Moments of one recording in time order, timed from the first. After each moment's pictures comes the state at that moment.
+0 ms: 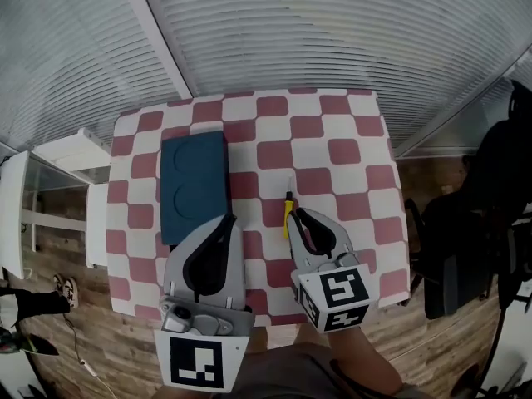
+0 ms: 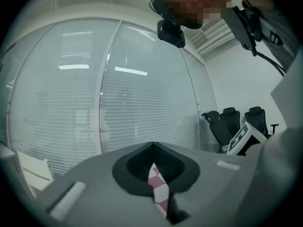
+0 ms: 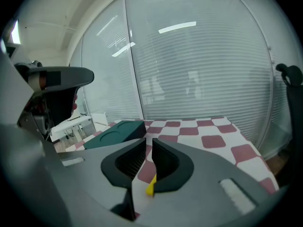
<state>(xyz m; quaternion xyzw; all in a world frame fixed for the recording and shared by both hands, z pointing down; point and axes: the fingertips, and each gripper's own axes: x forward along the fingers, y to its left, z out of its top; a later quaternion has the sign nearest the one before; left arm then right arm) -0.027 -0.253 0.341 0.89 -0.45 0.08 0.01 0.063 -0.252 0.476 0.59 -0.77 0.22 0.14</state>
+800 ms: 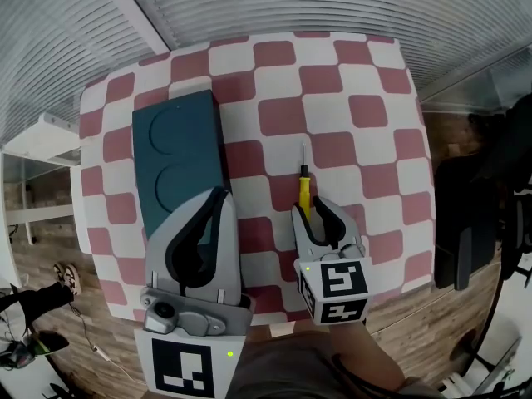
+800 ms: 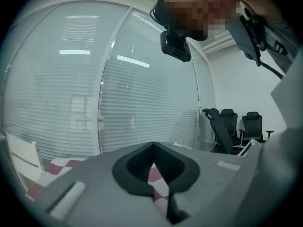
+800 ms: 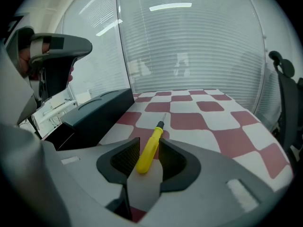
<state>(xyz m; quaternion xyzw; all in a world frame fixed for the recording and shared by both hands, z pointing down) -0.042 -0.295 0.401 0.90 -0.42 0.09 0.04 0.061 -0.245 0.579 0.62 -0.69 0.29 0.23</state>
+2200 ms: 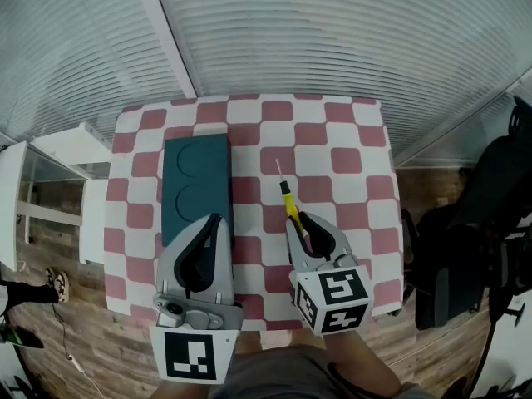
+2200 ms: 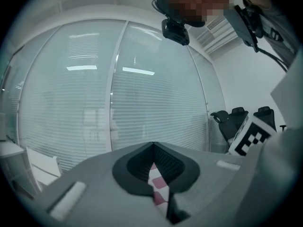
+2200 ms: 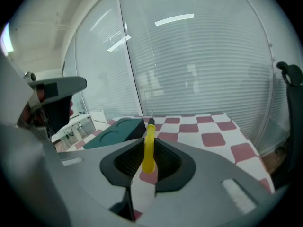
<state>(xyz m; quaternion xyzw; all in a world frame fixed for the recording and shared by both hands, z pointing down) -0.055 -0.262 0.351 0.87 -0.49 0.08 0.02 0.056 -0.250 0.479 0.59 -0.75 0.26 0.16</state>
